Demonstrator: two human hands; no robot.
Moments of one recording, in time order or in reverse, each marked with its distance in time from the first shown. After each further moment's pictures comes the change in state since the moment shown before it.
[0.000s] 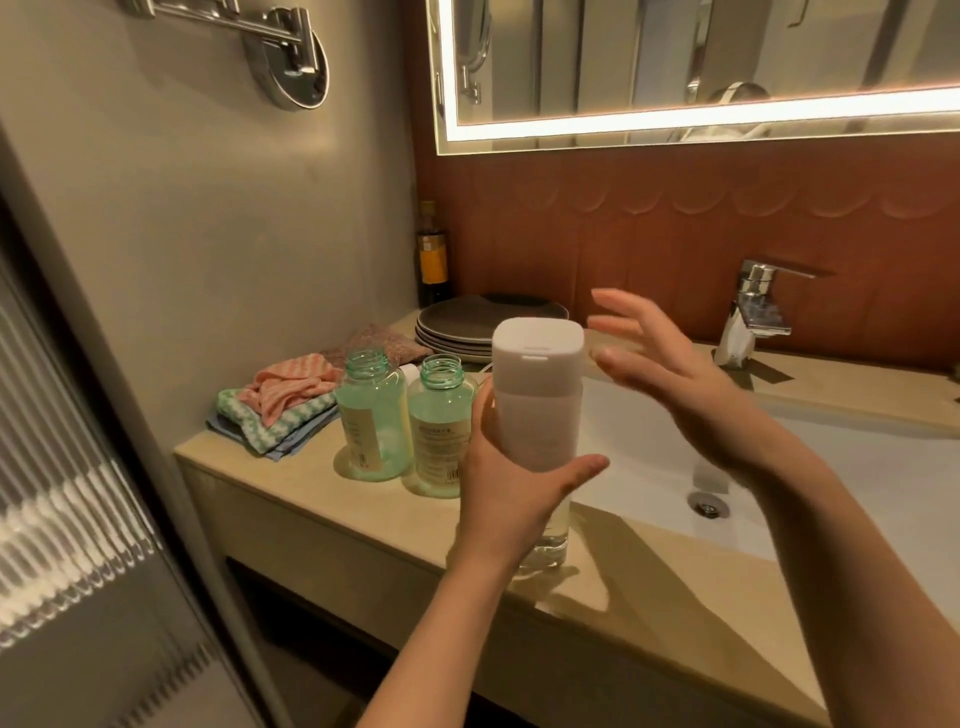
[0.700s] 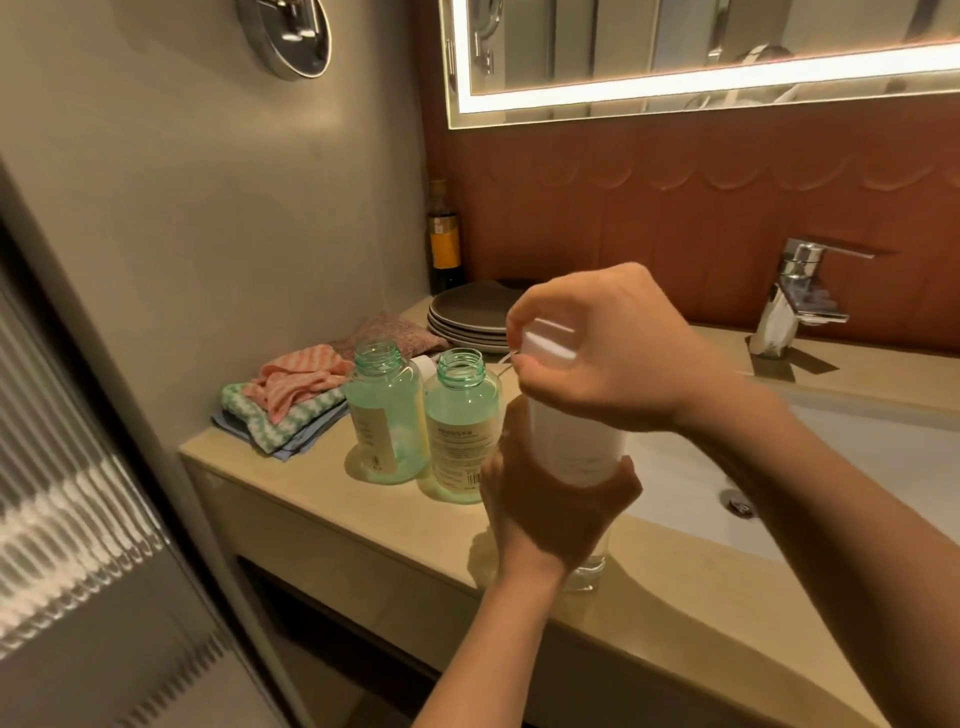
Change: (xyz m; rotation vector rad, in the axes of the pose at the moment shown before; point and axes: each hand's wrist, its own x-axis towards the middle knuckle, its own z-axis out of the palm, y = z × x) left_hand 0.005 -0.015 0.014 0.187 0.192 0.160; right_hand 0.051 -0.036 0.040 -0.600 0.063 -0.498
